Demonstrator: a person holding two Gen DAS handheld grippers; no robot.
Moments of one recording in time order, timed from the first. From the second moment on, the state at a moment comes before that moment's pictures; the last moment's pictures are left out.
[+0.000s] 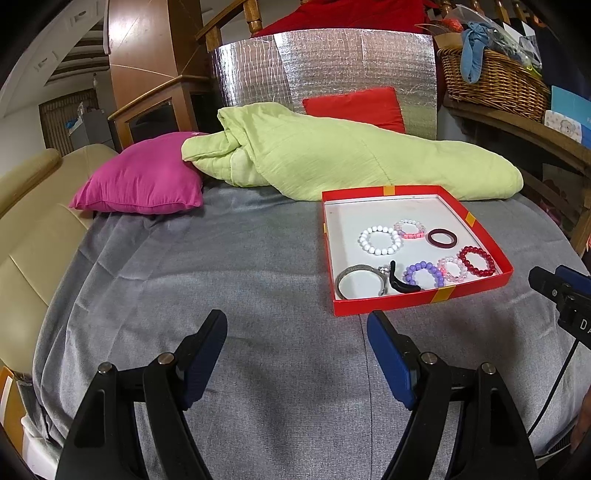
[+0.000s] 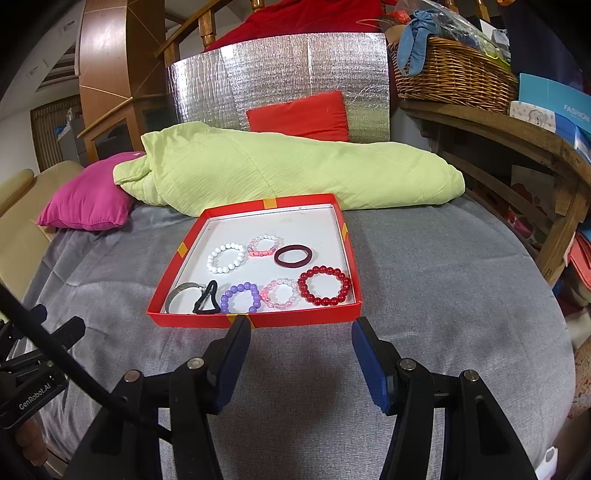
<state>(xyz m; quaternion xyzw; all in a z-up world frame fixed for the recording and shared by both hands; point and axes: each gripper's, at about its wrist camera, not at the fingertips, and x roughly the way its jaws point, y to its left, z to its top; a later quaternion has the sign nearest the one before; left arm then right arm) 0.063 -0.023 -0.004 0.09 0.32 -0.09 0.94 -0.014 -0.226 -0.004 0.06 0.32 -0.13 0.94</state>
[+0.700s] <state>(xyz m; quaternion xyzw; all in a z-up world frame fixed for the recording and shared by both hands) 0.063 -0.025 -0.005 0.09 0.32 -0.09 0.94 -0.016 -0.232 -0.003 0.06 0.32 -0.14 0.94</state>
